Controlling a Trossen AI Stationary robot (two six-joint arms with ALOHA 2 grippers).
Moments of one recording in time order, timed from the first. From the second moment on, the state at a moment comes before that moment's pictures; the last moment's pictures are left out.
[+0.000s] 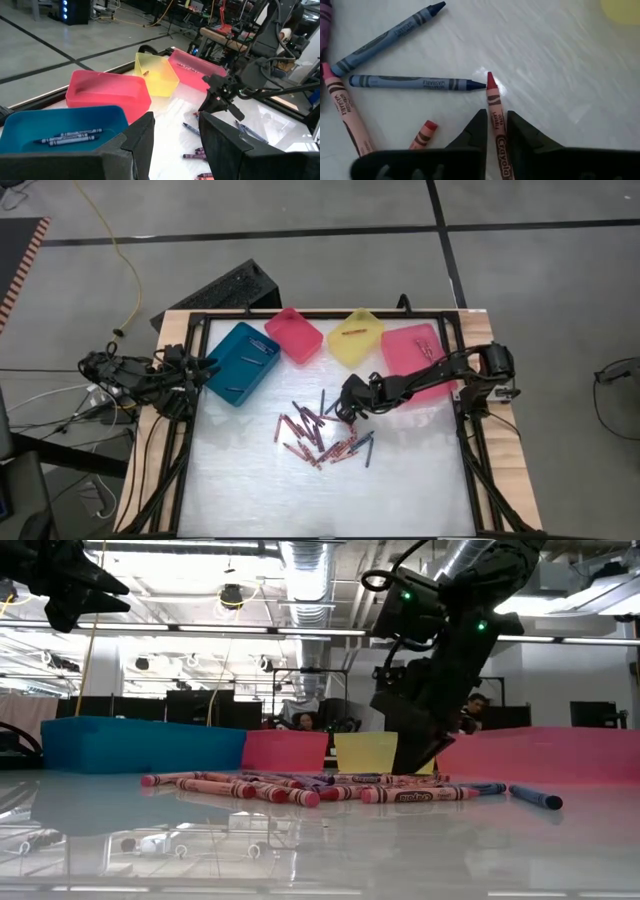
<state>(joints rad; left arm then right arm) -0.44 0.02 0.52 -0.67 -0.85 -0.46 0.04 1.71 0.91 -0.29 0.35 0.71</state>
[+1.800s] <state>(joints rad) -0.44 0.02 0.52 -0.67 -0.85 -0.46 -0.21 1.43 0.98 0.20 0.21 0.26</state>
